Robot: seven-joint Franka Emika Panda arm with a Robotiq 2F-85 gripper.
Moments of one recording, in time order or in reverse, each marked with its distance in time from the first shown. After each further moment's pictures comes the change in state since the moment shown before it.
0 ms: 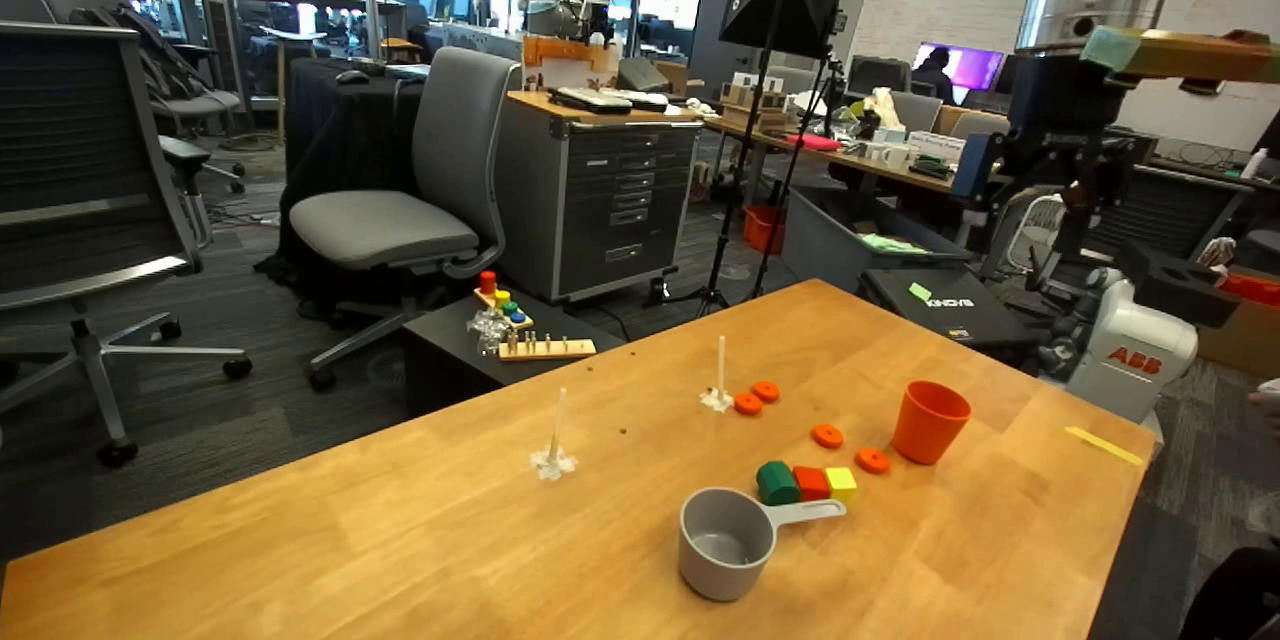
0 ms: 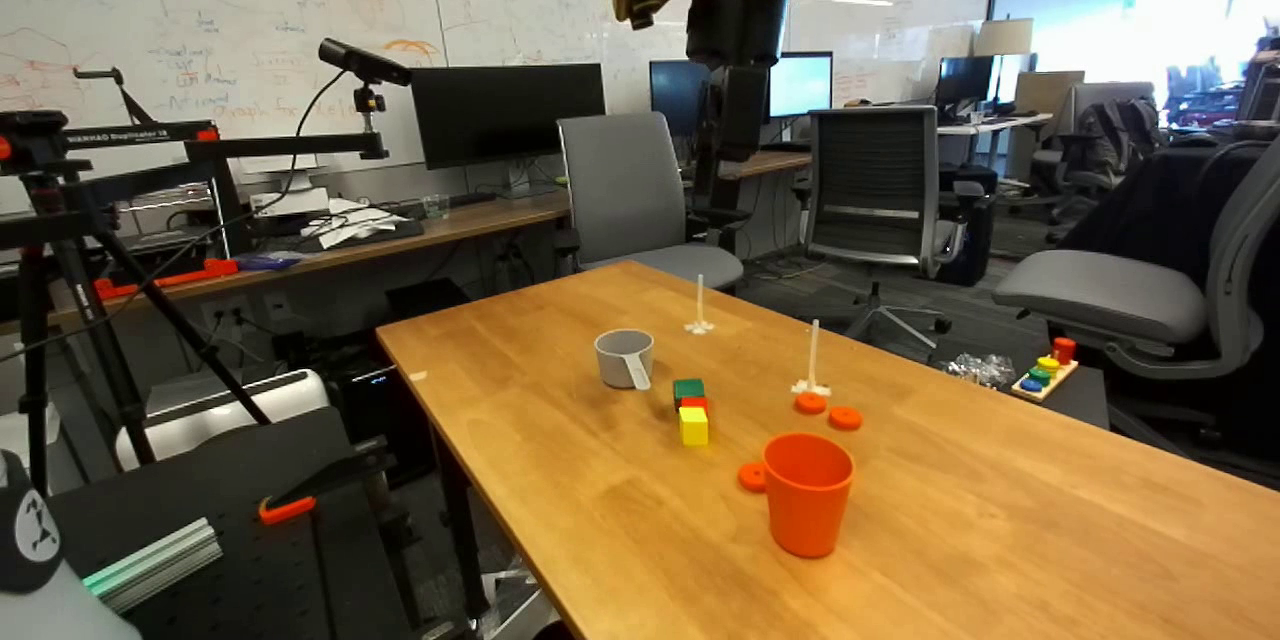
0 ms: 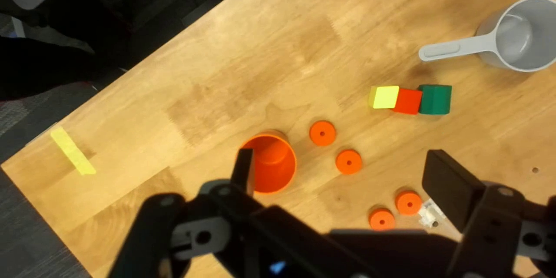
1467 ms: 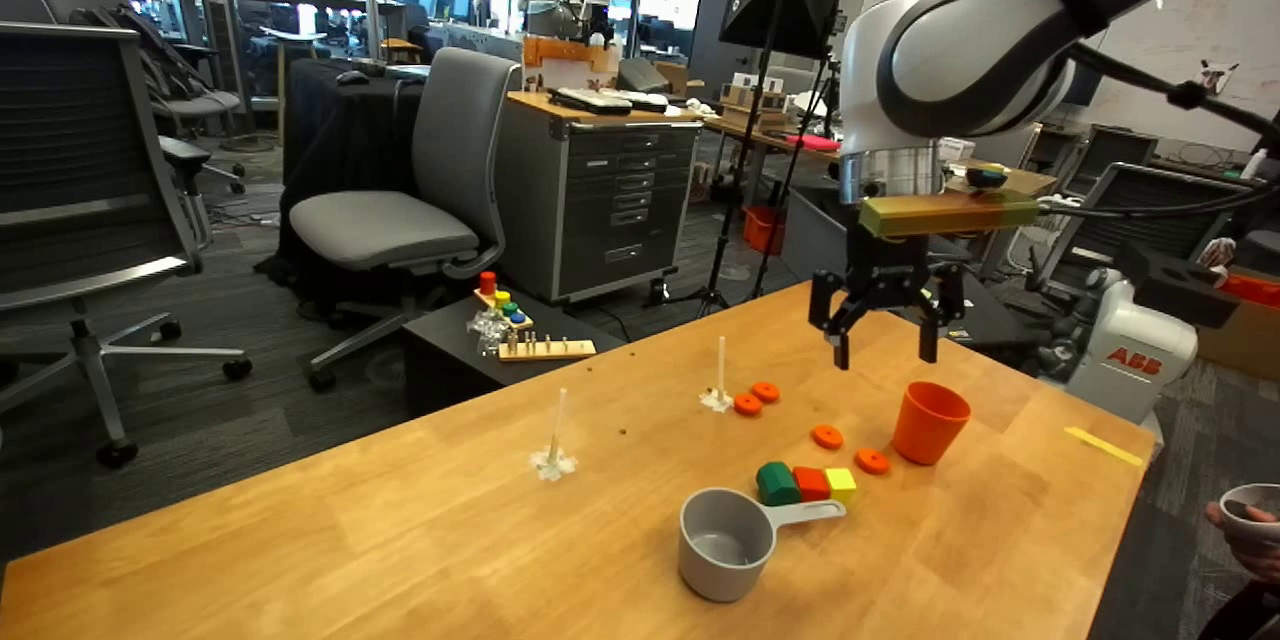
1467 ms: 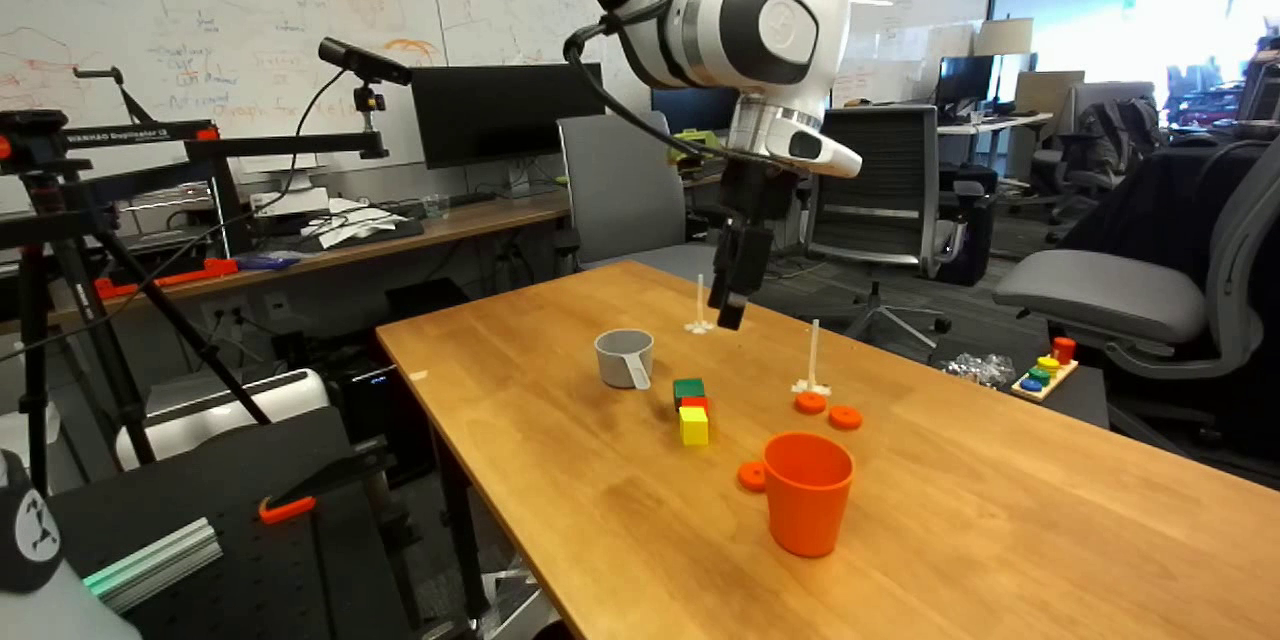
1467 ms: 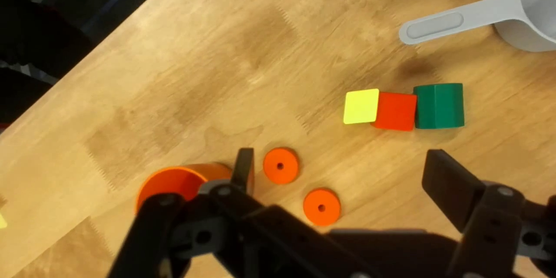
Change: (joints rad) arm 0.136 0.495 -0.045 0.337 0.020 -0.021 0.153
